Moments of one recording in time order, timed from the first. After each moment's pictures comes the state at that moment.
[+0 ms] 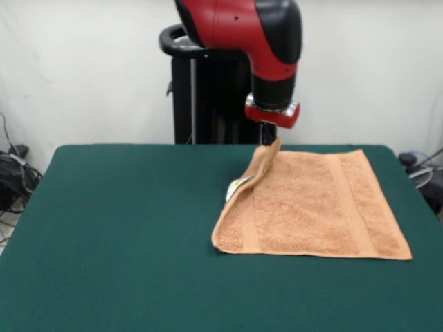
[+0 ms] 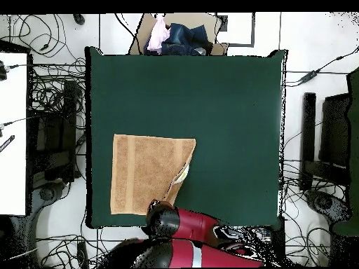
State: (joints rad) arm -0.30 -0.52 0.03 2.27 -0.02 0.04 1.90
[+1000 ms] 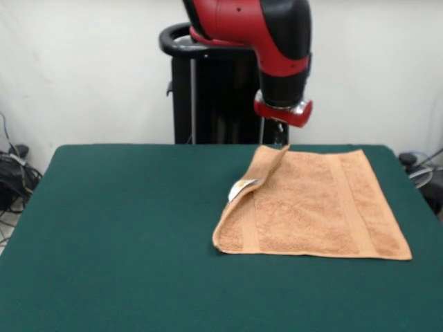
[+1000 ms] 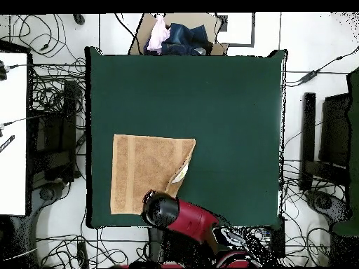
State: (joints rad) arm -0.29 -0.62 0.07 2.28 0.17 0.16 1.90
